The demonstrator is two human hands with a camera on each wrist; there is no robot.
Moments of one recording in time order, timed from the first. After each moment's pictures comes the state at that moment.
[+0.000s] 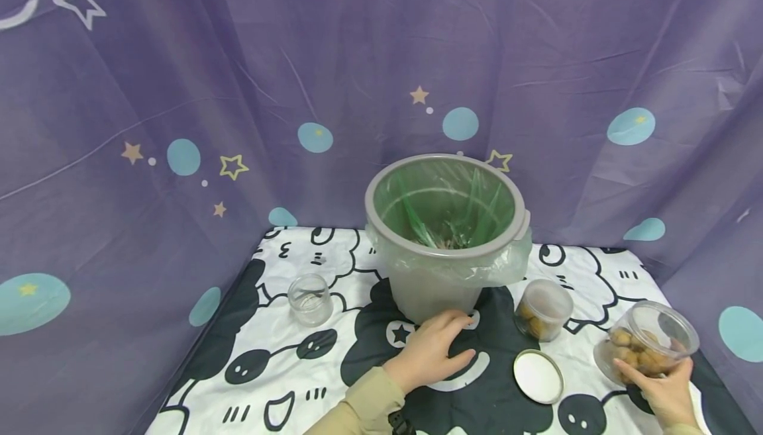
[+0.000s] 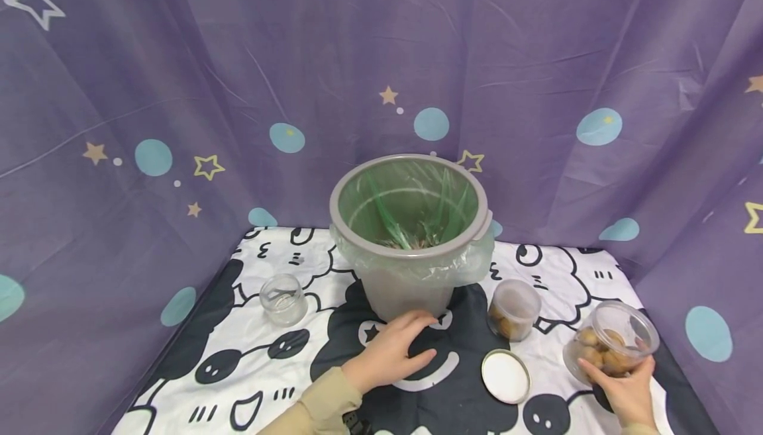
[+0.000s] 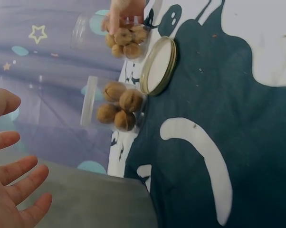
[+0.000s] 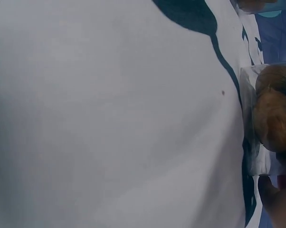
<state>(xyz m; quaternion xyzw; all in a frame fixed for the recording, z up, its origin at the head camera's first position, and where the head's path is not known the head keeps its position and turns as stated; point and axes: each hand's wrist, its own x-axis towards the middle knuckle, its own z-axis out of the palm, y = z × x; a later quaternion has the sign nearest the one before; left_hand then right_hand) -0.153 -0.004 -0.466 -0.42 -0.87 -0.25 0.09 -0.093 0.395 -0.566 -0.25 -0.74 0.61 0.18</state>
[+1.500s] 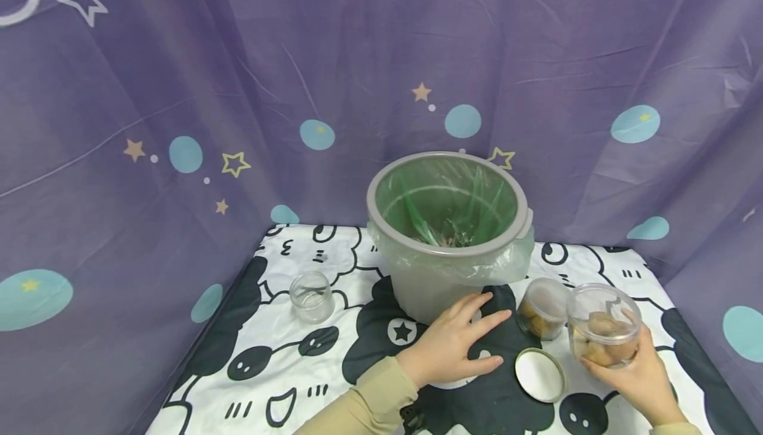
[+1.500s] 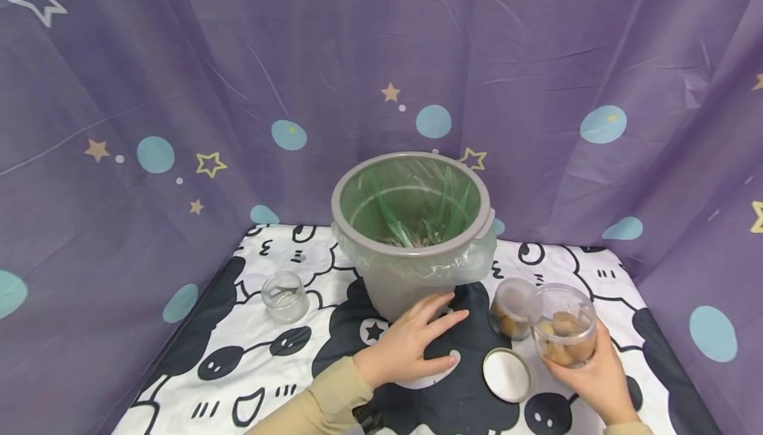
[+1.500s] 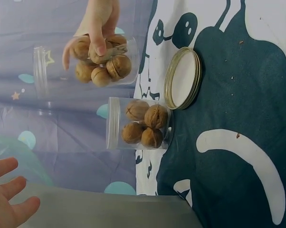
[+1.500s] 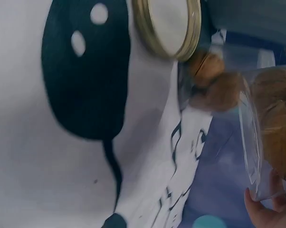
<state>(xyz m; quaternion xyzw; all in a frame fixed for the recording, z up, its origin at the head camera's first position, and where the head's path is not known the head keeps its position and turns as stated) -0.151 0.012 -0.436 -0.50 -0.84 -0.21 0.09 -0.091 0.339 -0.498 -0.09 -0.90 0.39 0.16</state>
